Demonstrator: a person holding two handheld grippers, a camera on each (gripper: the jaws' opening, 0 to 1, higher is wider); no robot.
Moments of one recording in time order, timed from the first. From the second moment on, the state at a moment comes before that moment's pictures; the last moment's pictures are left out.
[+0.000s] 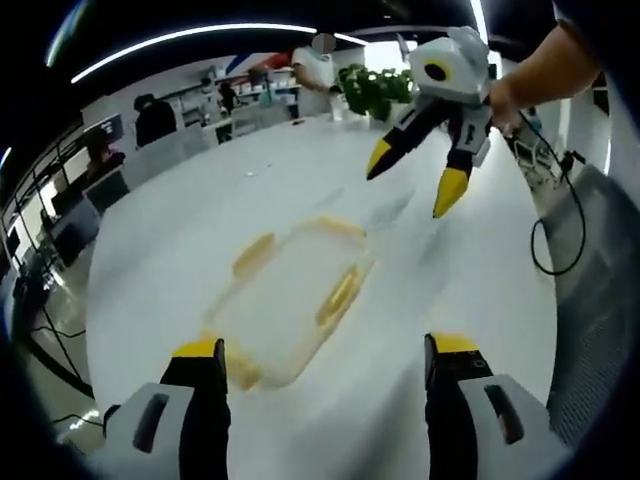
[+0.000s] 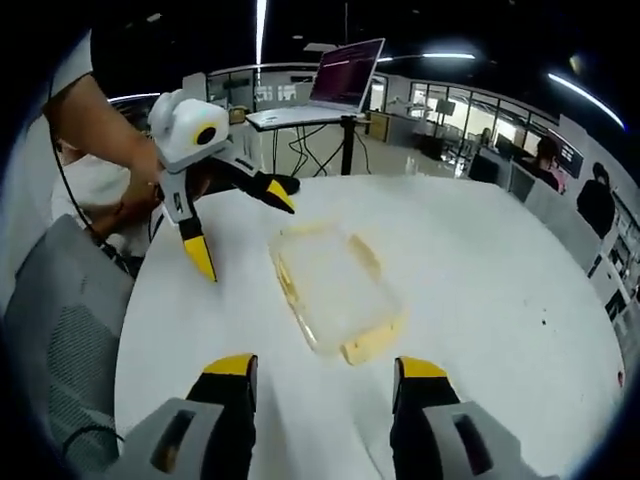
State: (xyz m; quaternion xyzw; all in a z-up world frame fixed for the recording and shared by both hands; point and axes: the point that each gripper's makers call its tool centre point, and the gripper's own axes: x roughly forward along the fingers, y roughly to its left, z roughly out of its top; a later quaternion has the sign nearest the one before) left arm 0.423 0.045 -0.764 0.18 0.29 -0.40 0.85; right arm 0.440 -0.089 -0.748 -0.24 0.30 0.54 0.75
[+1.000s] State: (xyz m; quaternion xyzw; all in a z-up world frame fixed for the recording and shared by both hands) left arm 0.447 0.077 -0.776 0.23 0.32 -0.41 0.82; right arm 0.463 -0.081 -0.767 -0.28 0.31 0.57 0.71
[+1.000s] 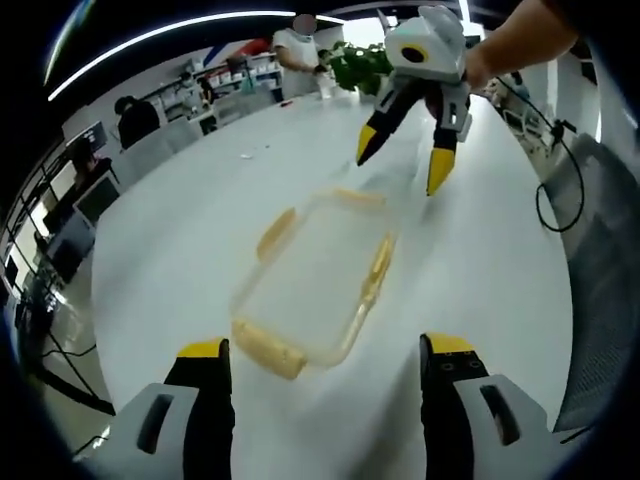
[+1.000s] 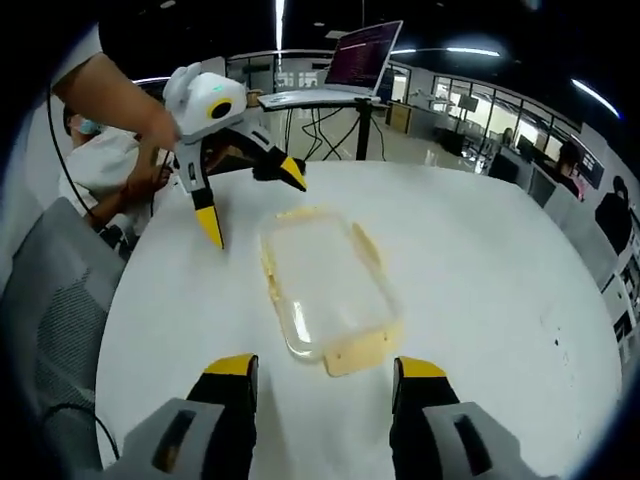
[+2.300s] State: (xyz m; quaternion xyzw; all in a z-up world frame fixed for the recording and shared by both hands) left arm 0.472 0.099 -0.793 0.32 0.35 -0.49 0.73; right arm 0.488 -0.086 -0.792 -0.35 0.32 0.60 0.65
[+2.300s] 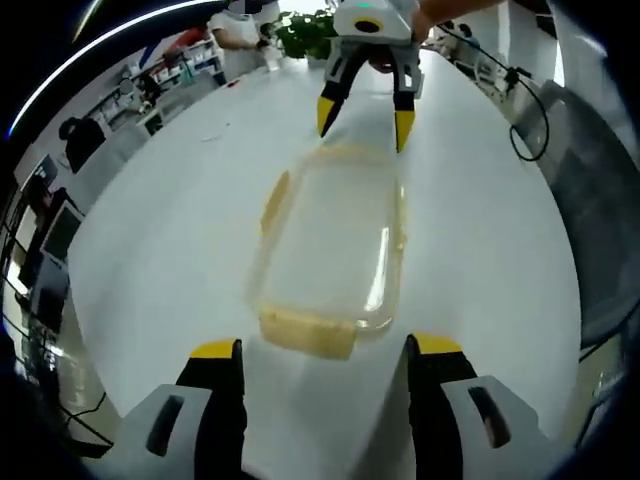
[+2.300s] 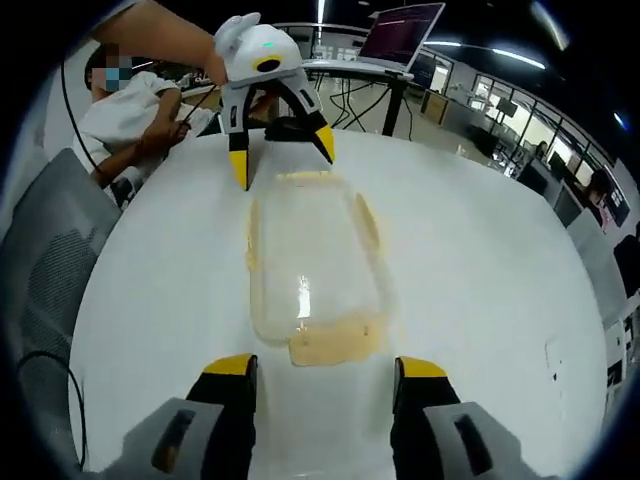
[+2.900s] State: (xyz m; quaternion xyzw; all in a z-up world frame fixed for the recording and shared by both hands) left arm 0.477 0.095 -0.791 0.34 0.35 -0.52 0.70; right arm 0.492 -0.073 -0.793 -0.38 0.31 0.62 0.61
